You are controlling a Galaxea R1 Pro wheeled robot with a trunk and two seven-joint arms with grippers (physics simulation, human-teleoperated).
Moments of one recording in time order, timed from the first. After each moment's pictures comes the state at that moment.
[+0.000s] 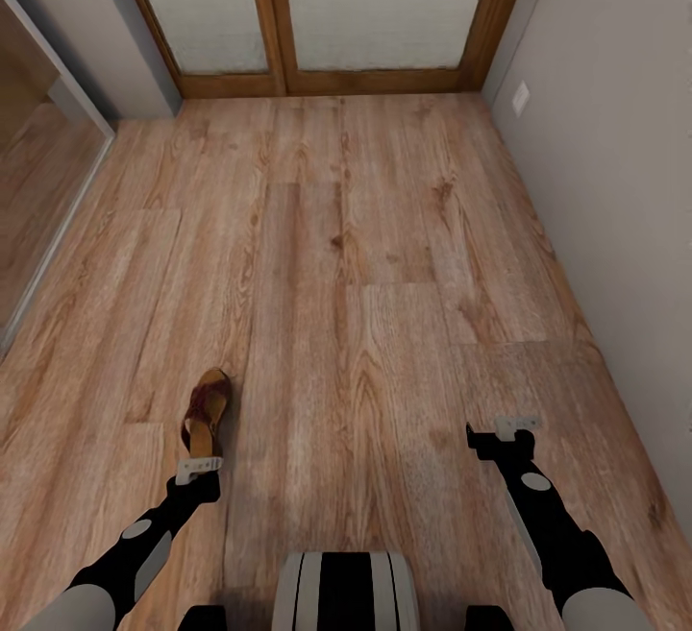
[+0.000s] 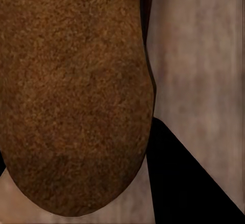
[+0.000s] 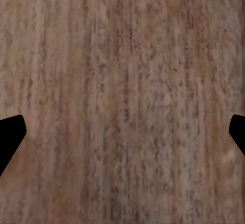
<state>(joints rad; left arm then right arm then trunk) -0.58 0.14 0.06 -0.36 0.14 -0.23 -0.25 -0.49 -0.06 -0.13 -0.88 0.17 0.08 -0.02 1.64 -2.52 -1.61</state>
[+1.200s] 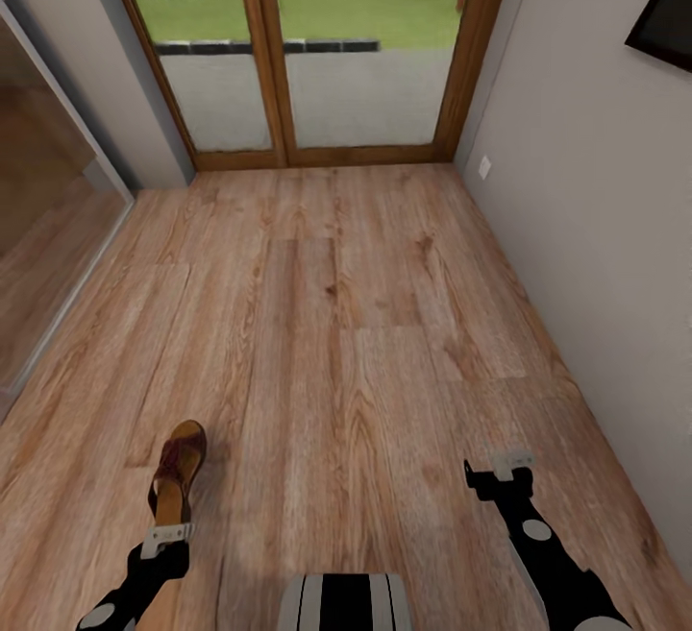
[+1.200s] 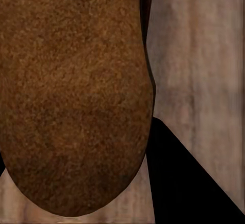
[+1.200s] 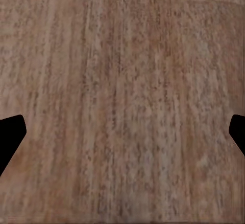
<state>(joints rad) -0.40 0.18 0.06 -0.35 0.14 -0.31 -0.18 -0.46 -0.07 -0.13 -0.66 0.22 -0.15 -0.02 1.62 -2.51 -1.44</state>
